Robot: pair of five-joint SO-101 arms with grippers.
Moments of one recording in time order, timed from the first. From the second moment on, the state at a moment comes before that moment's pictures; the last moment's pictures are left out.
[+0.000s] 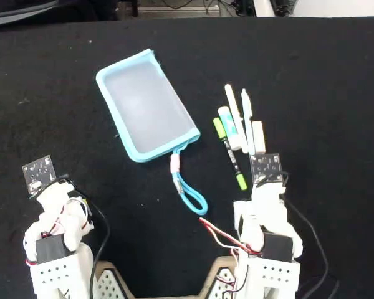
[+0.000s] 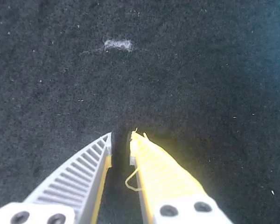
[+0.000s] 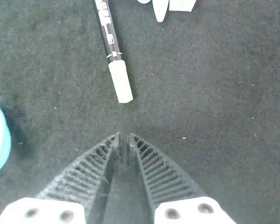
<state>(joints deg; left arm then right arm) -20.7 -104.1 96.0 72.8 7.3 9.6 -103.1 96.3 75.0 9.2</state>
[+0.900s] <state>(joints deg) -20.7 -104.1 96.0 72.8 7.3 9.6 -103.1 96.3 75.0 9.2</state>
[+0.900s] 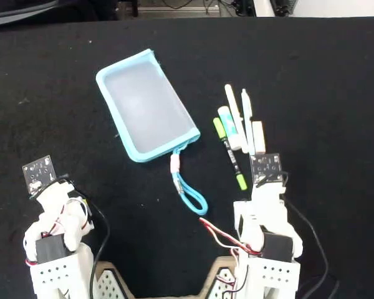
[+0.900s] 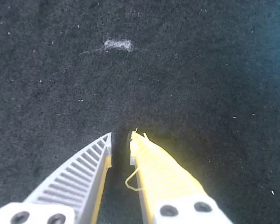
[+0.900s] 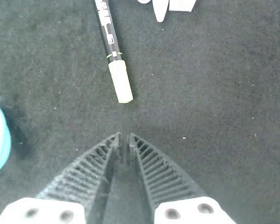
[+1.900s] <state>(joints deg) -2.4 -104.0 94.6 58.4 7.3 9.6 -103.1 96.3 75.0 9.2</state>
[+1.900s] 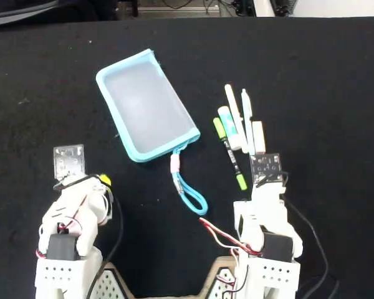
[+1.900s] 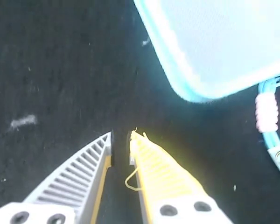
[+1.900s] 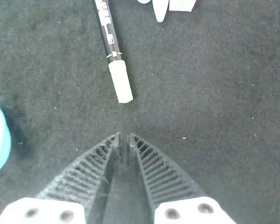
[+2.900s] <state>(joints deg) -15.6 -104.6 68.0 56.8 -20.4 9.6 -103.1 96.3 75.0 9.2</state>
